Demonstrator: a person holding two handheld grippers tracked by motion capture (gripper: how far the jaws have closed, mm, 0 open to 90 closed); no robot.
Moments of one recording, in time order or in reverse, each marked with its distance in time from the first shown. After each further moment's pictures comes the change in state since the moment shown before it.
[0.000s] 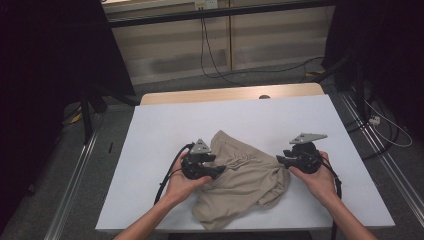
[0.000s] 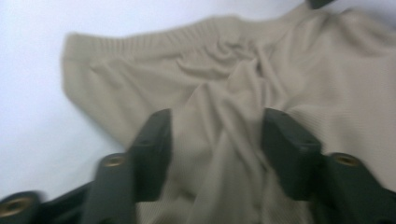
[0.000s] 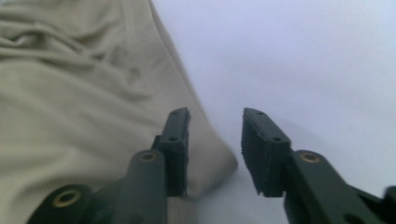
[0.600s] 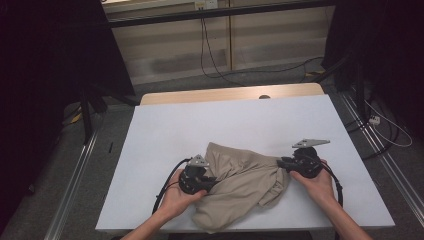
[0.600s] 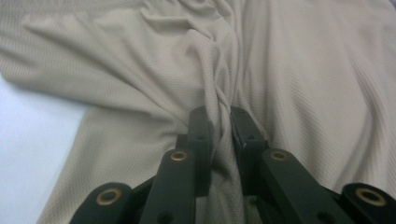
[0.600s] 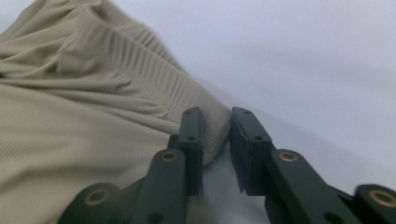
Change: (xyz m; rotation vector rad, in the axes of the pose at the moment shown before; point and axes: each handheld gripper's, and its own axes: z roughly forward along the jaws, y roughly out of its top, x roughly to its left) left arm -0.023 -0.031 -0.028 0.080 -0.130 -0.107; right arm -0.002 -0.011 0.012 -0.022 0.074 0.098
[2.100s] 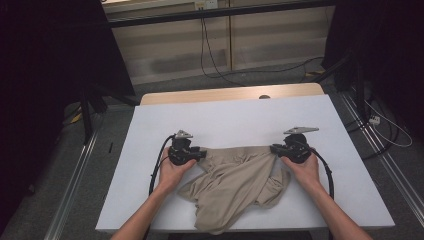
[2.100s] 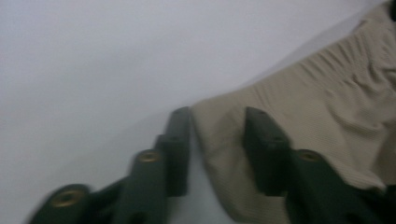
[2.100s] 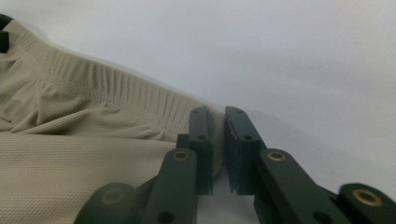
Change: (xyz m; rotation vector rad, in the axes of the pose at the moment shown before) left arm 0.096 0.025 0.010 -0.107 0.228 -0.118; right arm -0.014 0.027 0.035 -0.053 -0.018 0.043
